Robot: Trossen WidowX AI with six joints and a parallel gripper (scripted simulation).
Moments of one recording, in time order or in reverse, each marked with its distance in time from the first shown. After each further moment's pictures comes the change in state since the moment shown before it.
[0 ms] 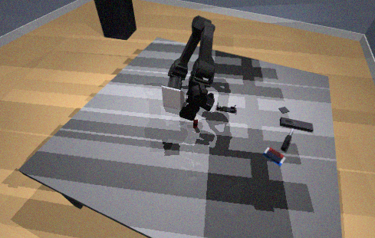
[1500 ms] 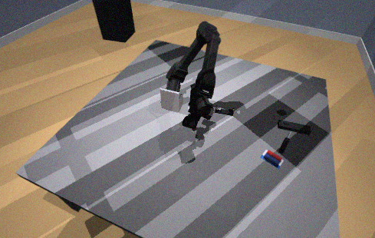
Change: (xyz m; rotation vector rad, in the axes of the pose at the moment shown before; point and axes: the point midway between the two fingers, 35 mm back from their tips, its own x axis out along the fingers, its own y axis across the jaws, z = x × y) arm 0.076 0.040 0.004 -0.010 -0.010 0.016
